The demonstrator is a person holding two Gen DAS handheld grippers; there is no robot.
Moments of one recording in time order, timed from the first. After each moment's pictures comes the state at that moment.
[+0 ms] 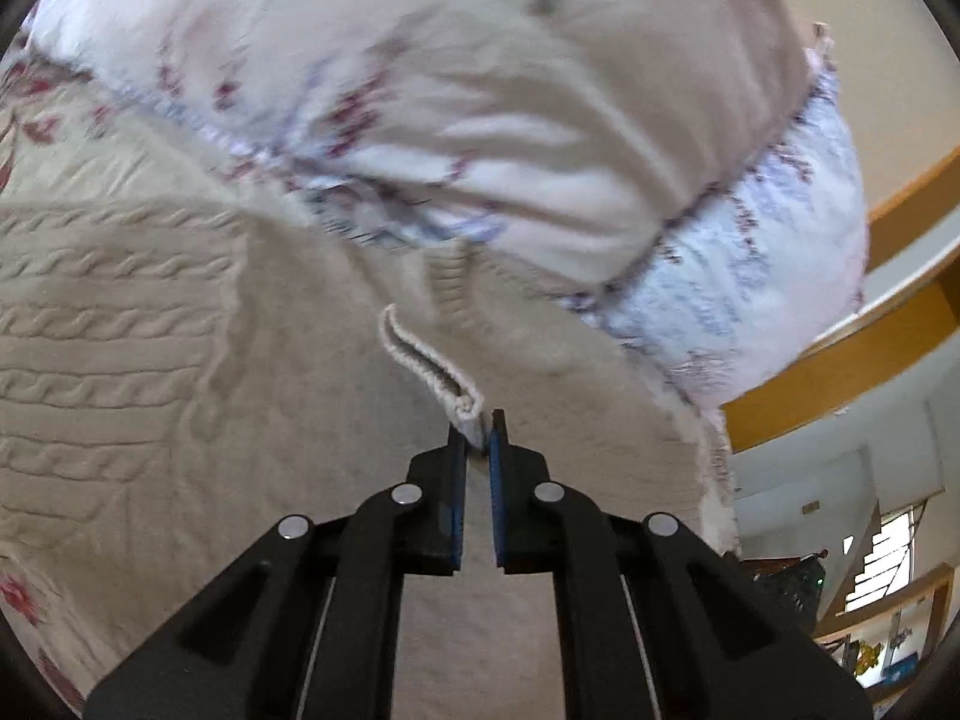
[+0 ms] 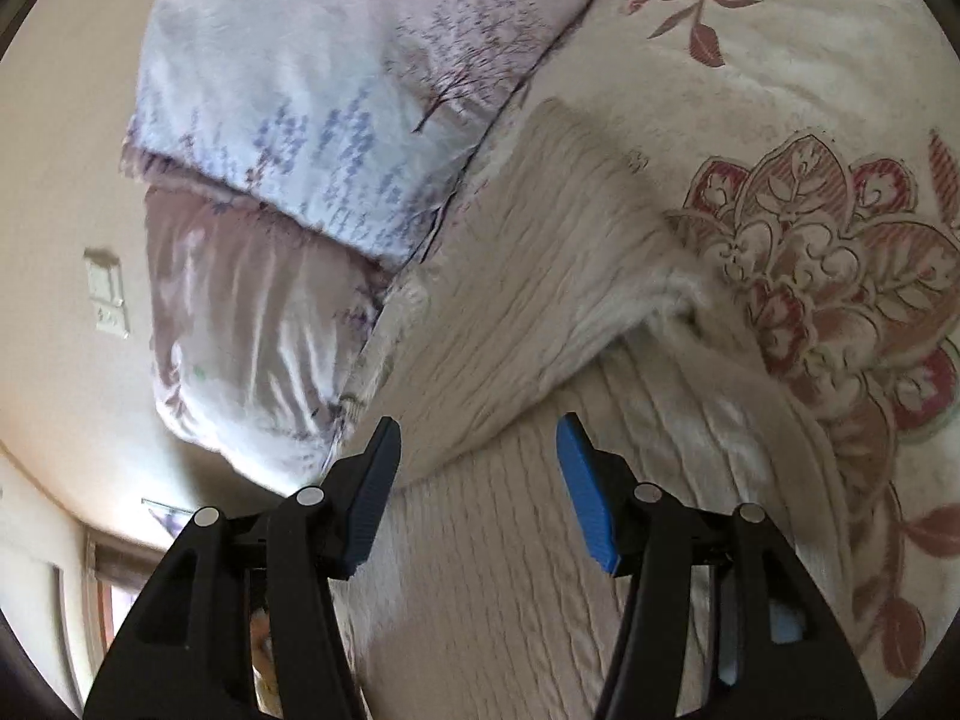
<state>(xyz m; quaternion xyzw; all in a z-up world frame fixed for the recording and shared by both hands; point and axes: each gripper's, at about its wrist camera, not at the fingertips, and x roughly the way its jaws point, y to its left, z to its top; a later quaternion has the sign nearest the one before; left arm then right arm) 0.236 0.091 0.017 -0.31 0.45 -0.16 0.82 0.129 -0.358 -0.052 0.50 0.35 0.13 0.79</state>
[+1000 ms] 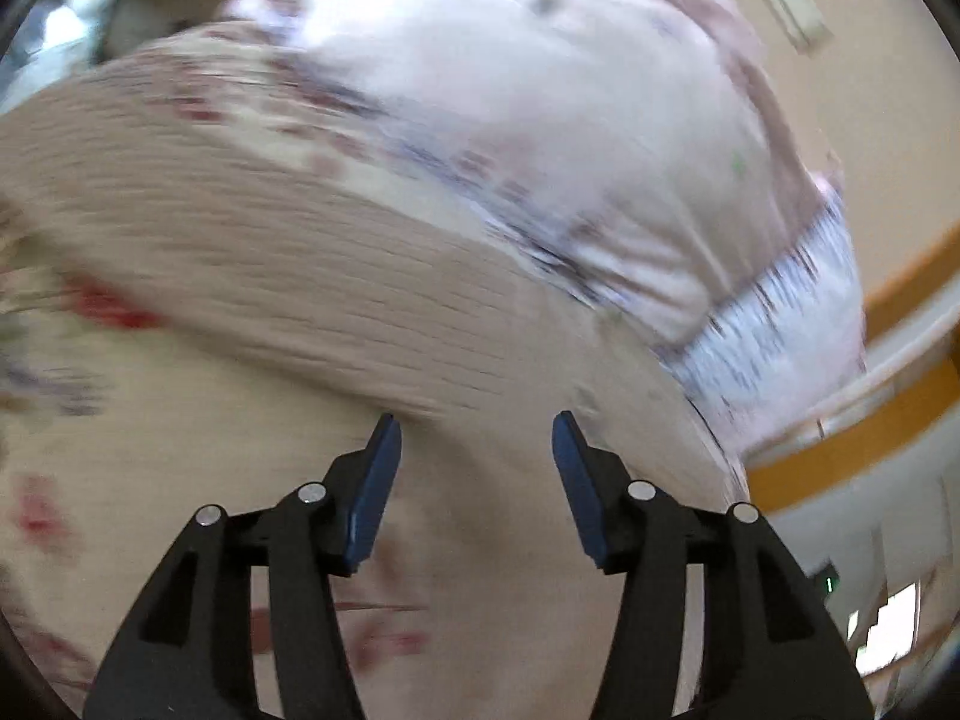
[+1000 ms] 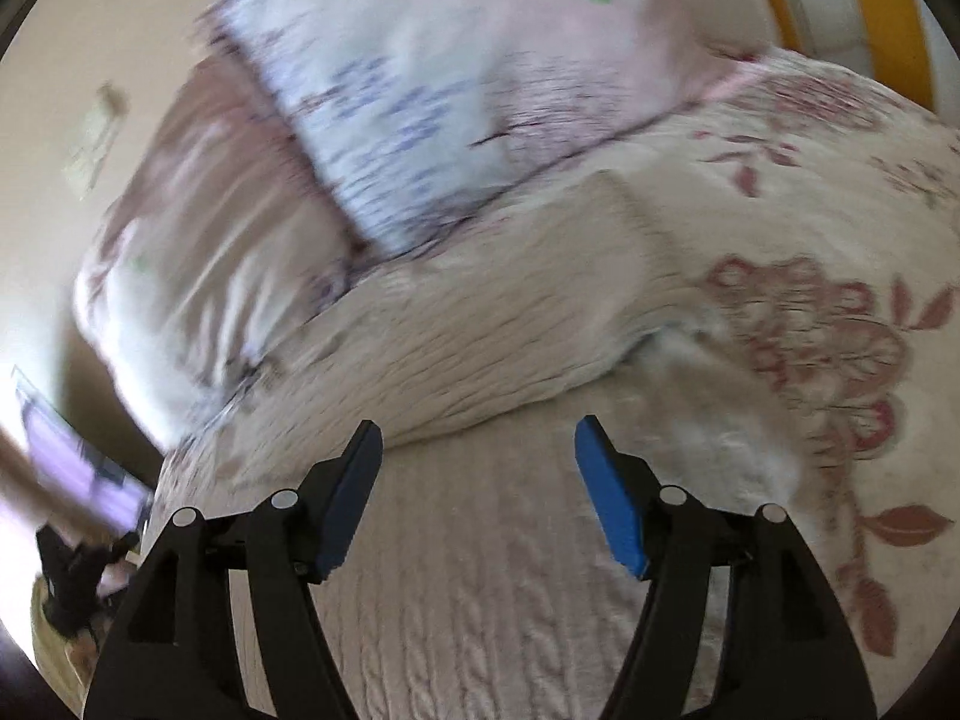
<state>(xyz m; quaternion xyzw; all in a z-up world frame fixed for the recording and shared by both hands) 0.112 0.239 0.016 -0.36 0.39 -0.05 0.85 0.098 -0.298 -0.030 0.28 0.29 0.07 0.91</state>
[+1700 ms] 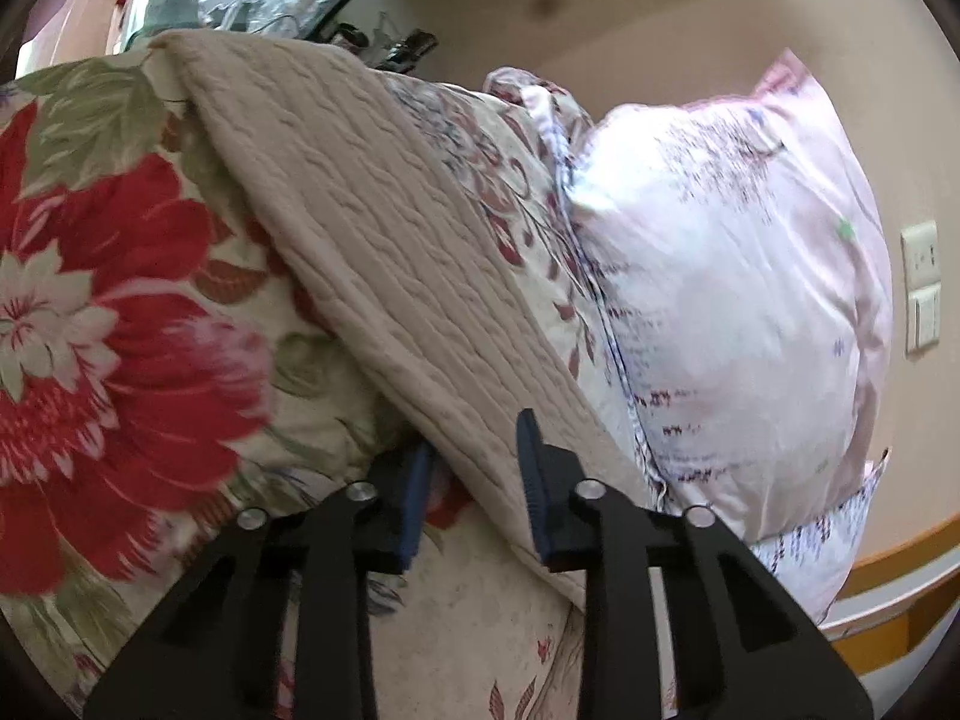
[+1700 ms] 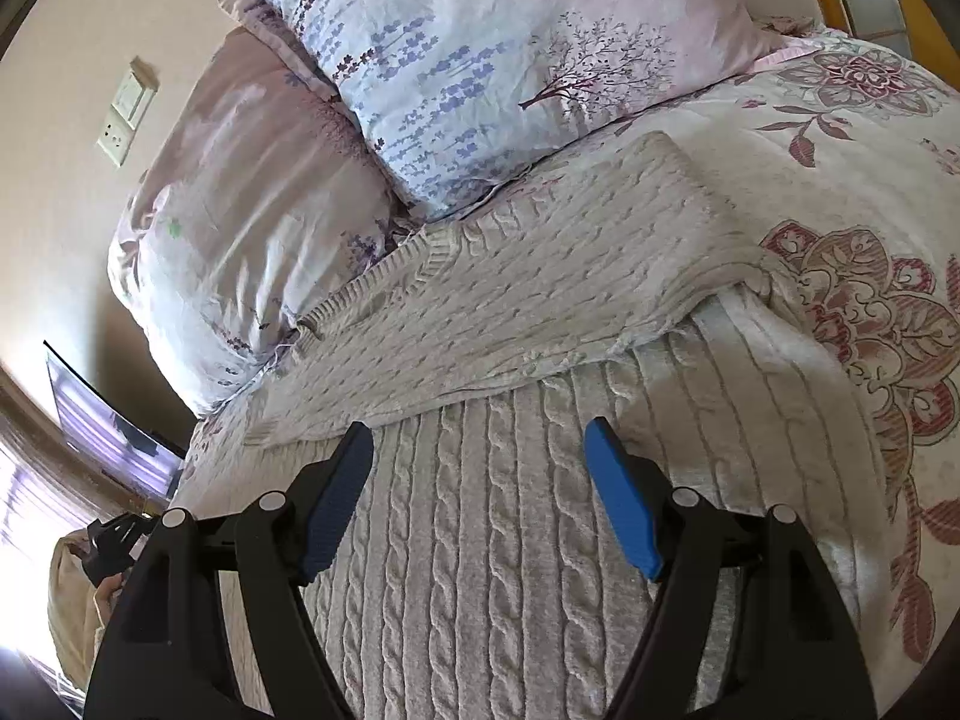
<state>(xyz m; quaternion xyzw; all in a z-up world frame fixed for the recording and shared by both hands) 0.102 0.358 -0.020 -0.54 0.31 0.10 0.78 0.102 -0.291 -0.034 0.29 0.31 0.12 0.90</state>
